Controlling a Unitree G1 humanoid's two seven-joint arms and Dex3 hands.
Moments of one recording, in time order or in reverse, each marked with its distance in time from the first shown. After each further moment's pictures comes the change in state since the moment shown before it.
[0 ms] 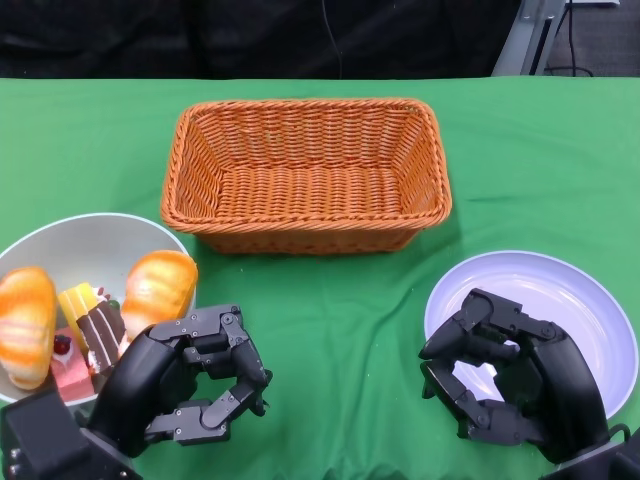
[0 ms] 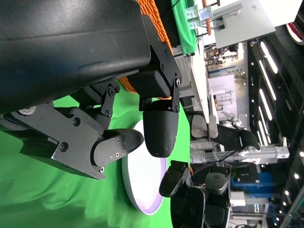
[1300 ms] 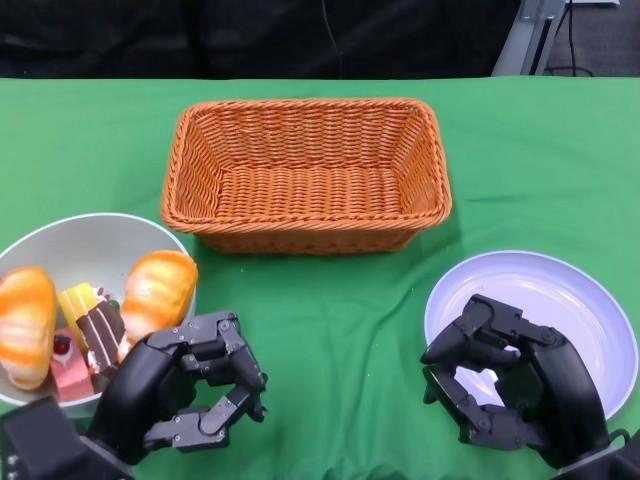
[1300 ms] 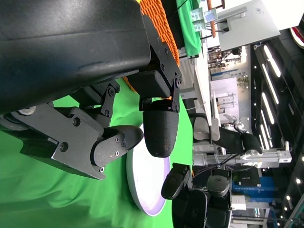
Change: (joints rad) left arm 0.011 0.002 -0.010 -0.008 -0.060 0.008 -0.041; right arm -0.001 -0.002 -0.002 0.040 0.006 -0.023 0.004
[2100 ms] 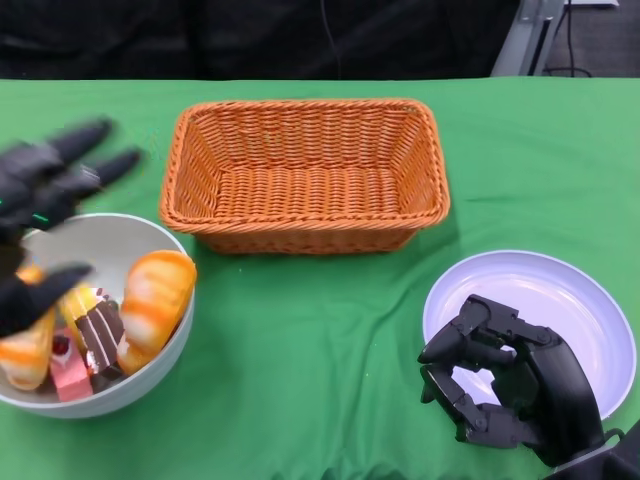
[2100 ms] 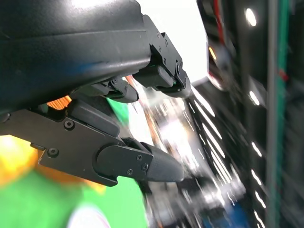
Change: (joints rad) left arm -0.093 0.209 0.313 -0.300 -0.164 0.110 0.052; right arm -0.022 0.013 -0.004 0.045 0.001 -0.018 0.006
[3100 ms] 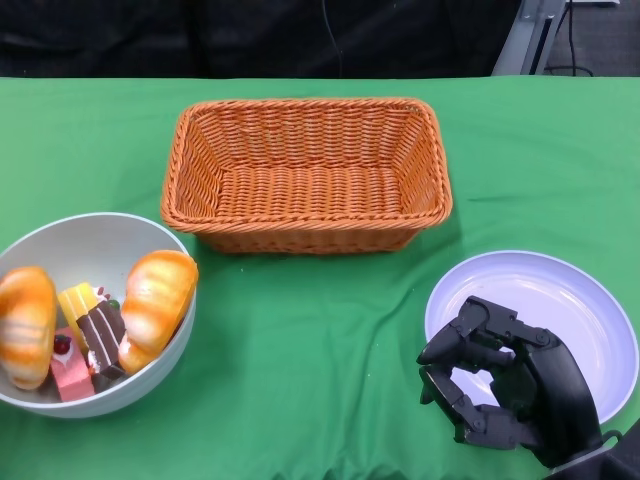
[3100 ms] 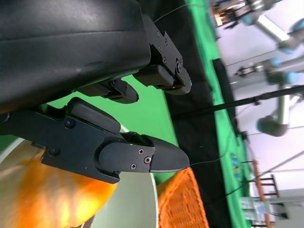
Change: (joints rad) left arm -0.285 0.132 0.085 0.956 0.256 -0.115 0.281; right arm -0.005 0.002 -0.003 0.023 -0.006 -0.018 0.001
